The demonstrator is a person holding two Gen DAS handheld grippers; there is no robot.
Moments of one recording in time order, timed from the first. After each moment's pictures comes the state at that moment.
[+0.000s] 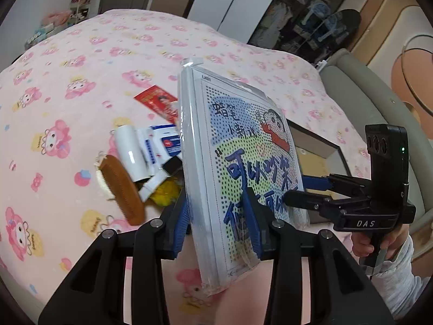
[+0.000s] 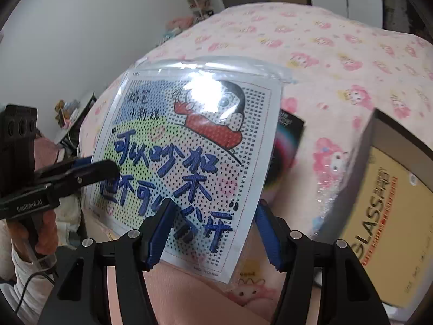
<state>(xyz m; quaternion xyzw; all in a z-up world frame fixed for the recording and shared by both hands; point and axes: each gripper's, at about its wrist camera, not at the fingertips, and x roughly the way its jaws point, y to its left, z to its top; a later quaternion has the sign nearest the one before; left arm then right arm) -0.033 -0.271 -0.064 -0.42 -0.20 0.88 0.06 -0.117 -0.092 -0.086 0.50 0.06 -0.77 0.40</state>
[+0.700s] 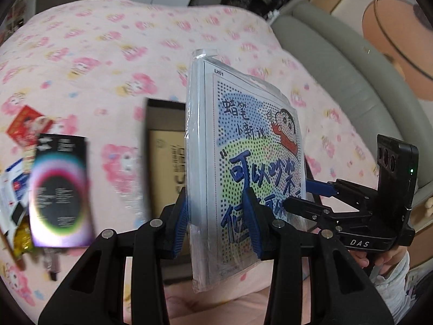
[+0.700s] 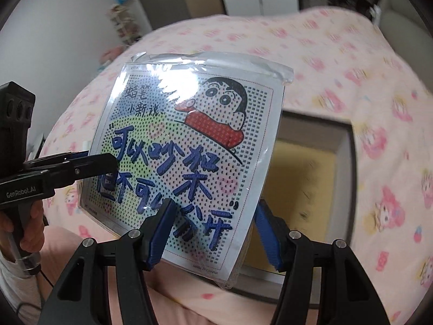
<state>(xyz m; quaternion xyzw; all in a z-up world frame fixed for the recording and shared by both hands) -0.196 -0.028 -0.065 -0.49 -0.14 0.84 0.17 -0.186 0.173 -0.074 0.50 0.00 -0.83 0.24</state>
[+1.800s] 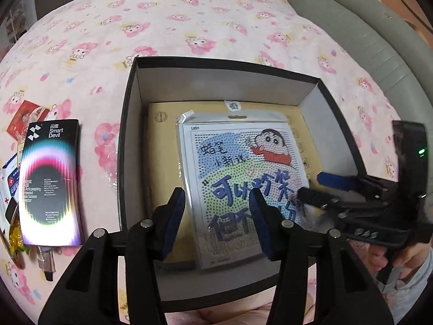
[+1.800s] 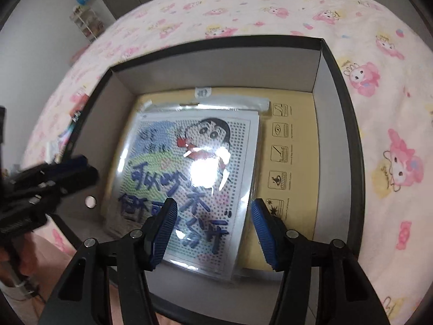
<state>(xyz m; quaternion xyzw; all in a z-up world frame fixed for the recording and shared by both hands) -0.199 0.006 -0.121 -0.53 -0.08 0.84 0.12 -0.218 0.190 -0.160 0.57 -0.01 -0.80 0.18</state>
